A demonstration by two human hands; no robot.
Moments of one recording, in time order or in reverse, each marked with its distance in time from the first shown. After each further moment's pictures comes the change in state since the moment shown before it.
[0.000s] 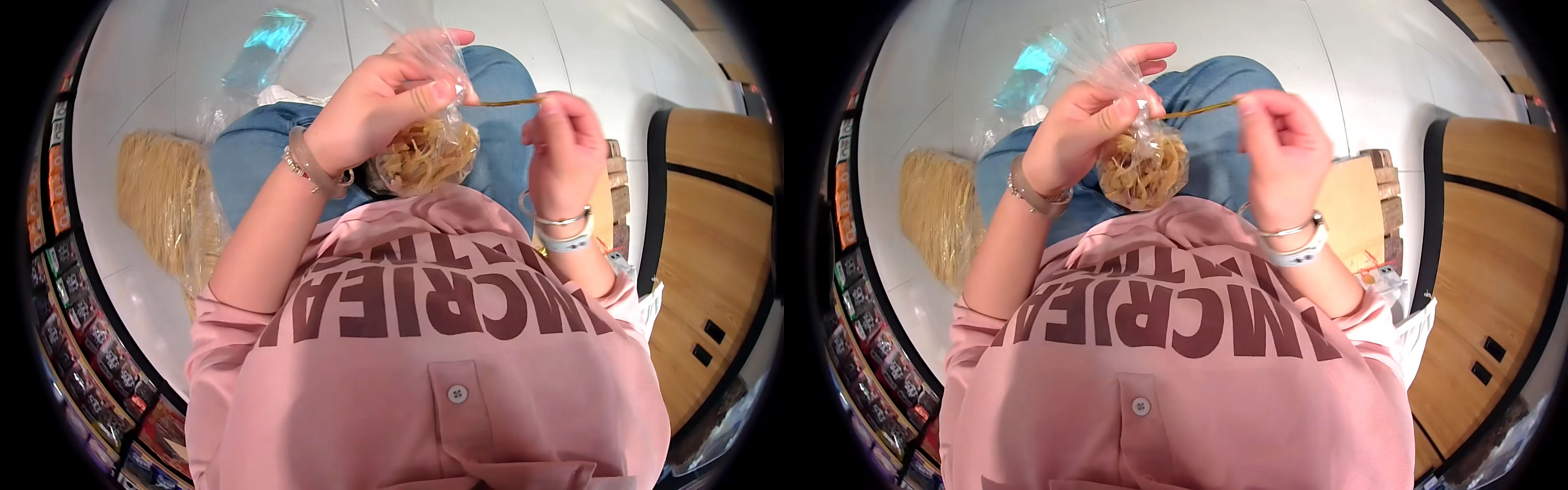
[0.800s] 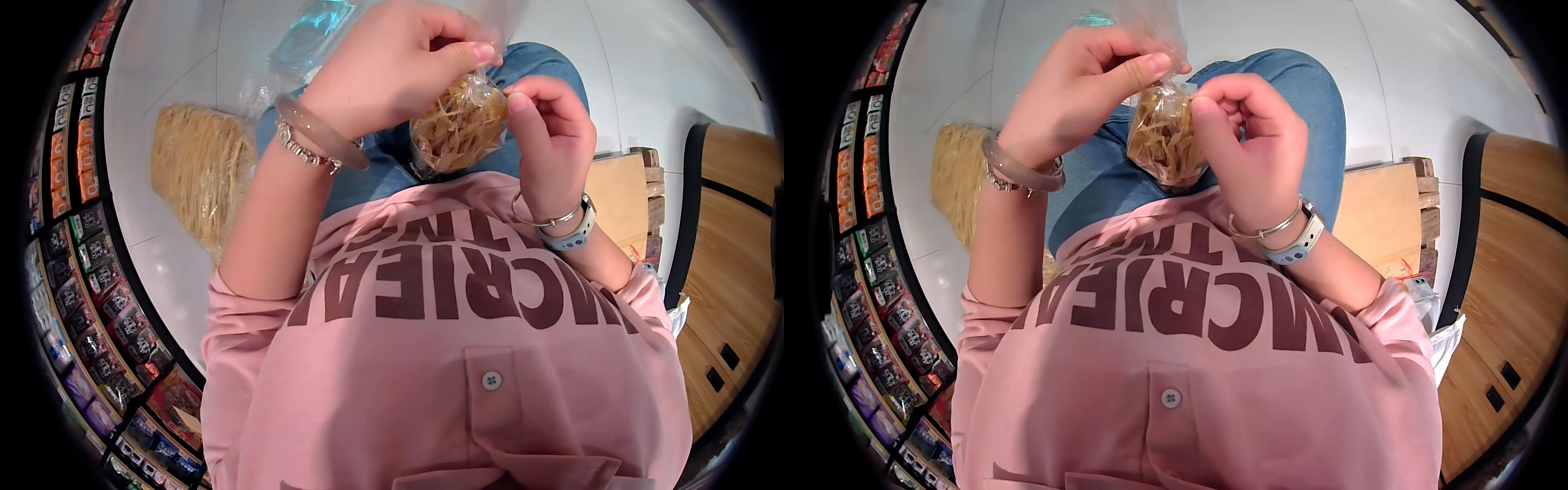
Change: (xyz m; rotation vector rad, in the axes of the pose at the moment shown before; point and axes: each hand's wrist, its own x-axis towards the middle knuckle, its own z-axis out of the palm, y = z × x) left_hand -0.002 0.061 -0.027 0.461 0.022 -0.312; right_hand -0.021 -0.001 0.063 0.098 -0.213 -0.011
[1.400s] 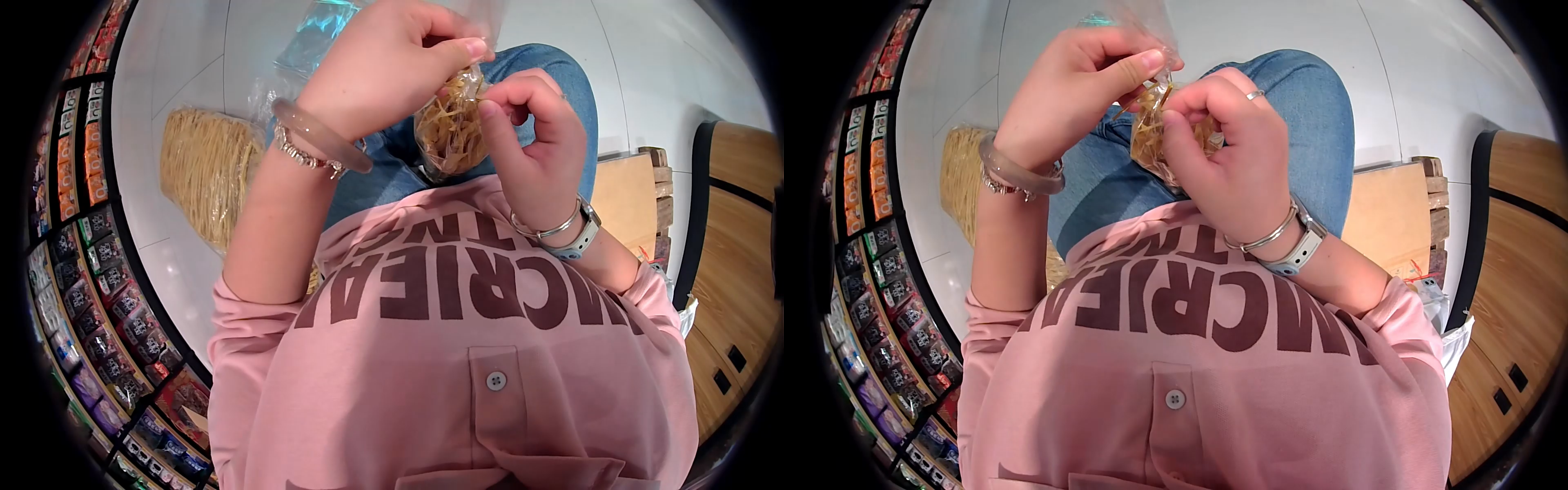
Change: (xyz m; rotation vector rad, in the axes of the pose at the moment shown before) left_hand 0.001 0.005 -0.006 -0.090 0.006 -0.132; right_hand 0.009 -0.002 0.010 -0.425 -0.090 -0.276
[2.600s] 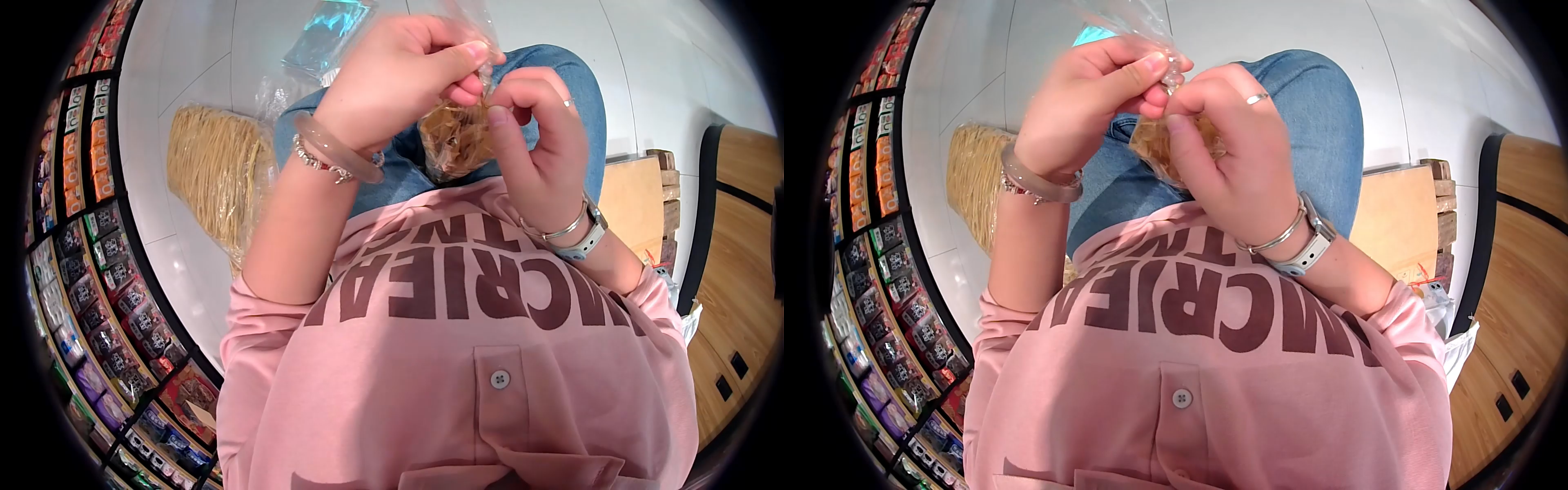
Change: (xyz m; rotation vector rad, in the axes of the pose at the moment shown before) left_hand -0.005 -0.009 0.007 -0.328 0.042 -0.090; right_hand 0.004 0.004 -0.001 0.009 -0.058 -0.153
